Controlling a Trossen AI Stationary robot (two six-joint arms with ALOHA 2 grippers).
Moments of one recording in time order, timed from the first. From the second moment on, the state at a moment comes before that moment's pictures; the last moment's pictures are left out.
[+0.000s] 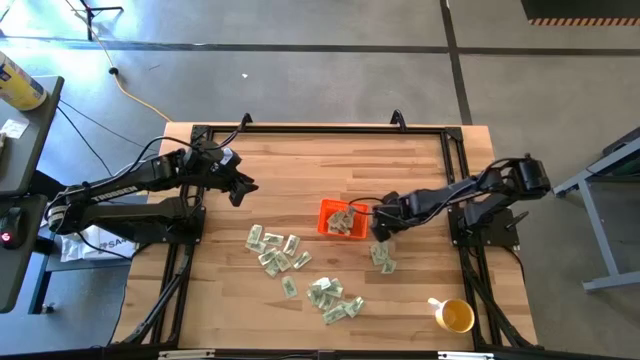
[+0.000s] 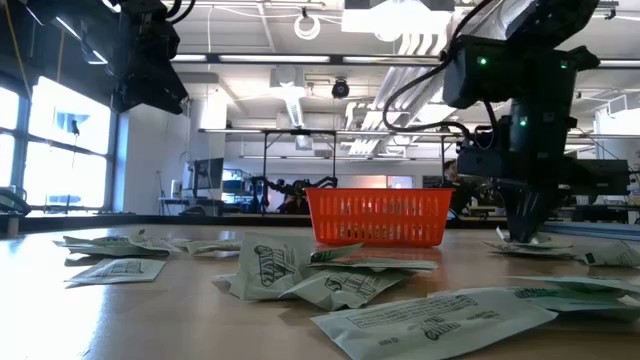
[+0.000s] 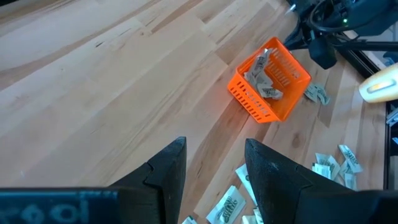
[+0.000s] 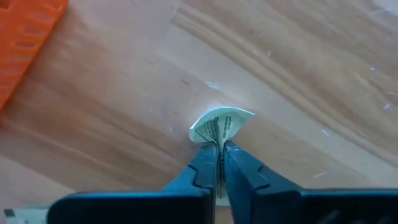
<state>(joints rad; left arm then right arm) 0.39 0.71 0.66 -0.63 0.14 -0.44 0.04 1.53 0.71 -0.64 0.19 1.10</state>
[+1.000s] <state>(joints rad) 0.39 0.89 0.66 -0.91 0.09 -0.50 0.01 1.68 1.11 -0.52 0.10 1.00</state>
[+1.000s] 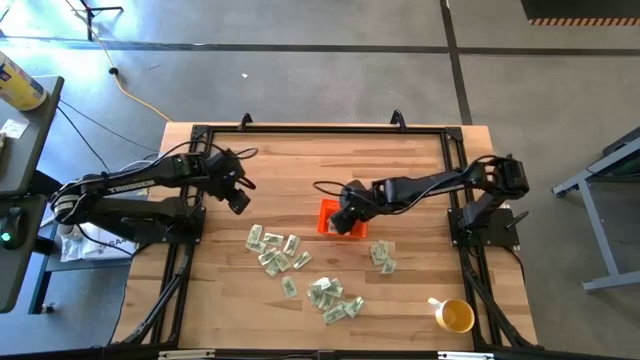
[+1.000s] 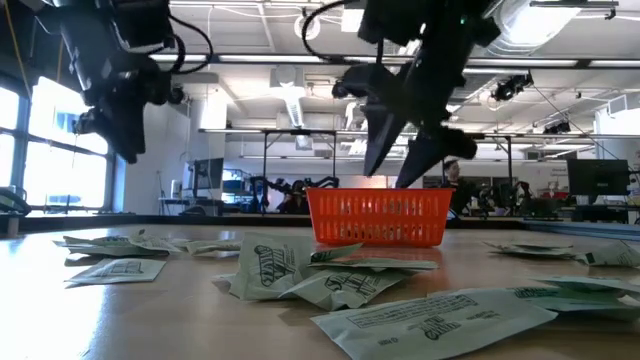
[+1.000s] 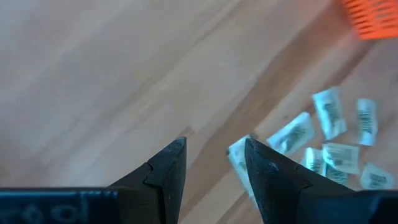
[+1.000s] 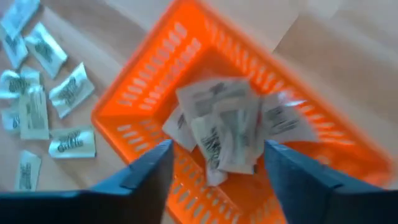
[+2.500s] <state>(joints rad) -0.28 1.55 0.73 -0.74 -0.25 -1.60 0.03 1.08 0.61 -0.55 0.35 0.76</state>
